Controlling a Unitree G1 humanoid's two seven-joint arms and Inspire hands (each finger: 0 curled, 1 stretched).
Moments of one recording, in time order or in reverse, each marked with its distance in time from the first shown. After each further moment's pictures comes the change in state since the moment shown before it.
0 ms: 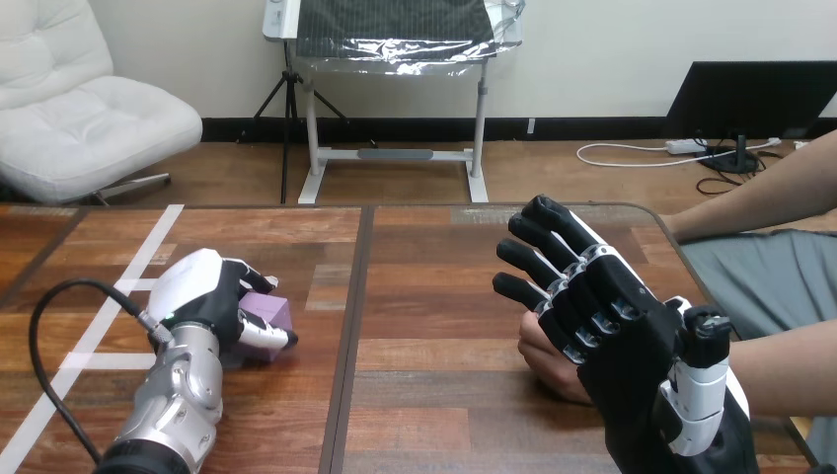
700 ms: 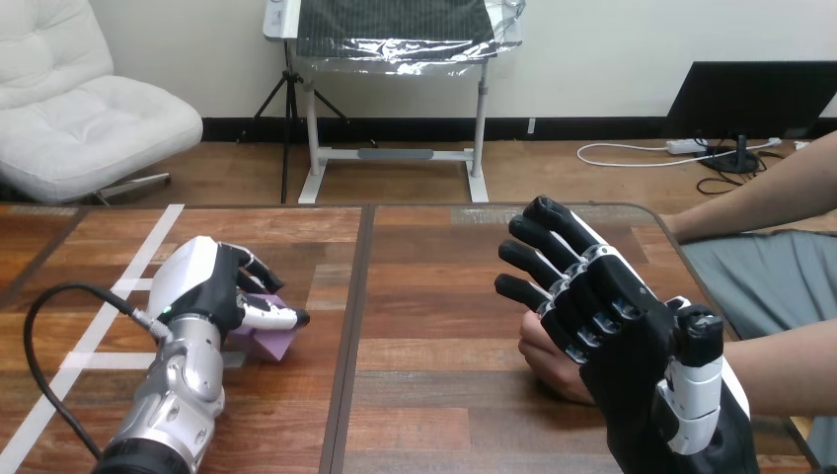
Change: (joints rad) left arm 0.006 -0.004 0.038 -0.033 -0.063 -0.041 0.006; right arm 0.000 0.001 -0.001 0.001 -0.021 0.000 -0.020
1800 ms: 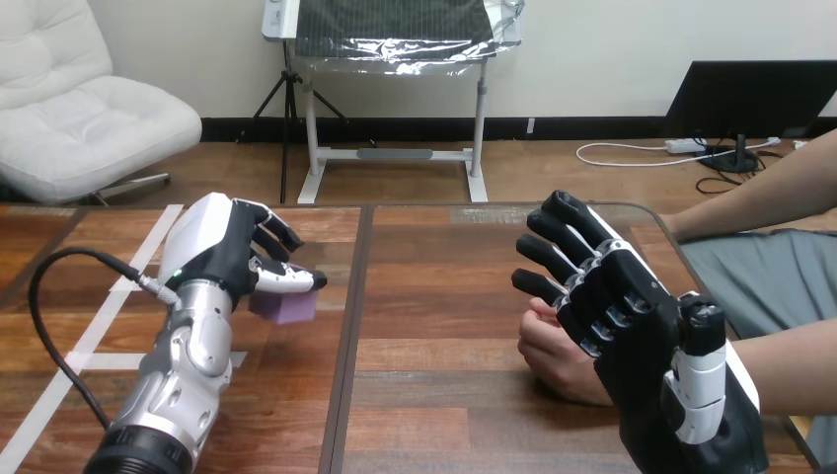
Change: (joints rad) left arm 0.007 0.011 0.002 -0.165 0.001 0.005 -0.030; right arm -0.029 0.000 -0.037 0.032 -0.020 -0.001 -0.010
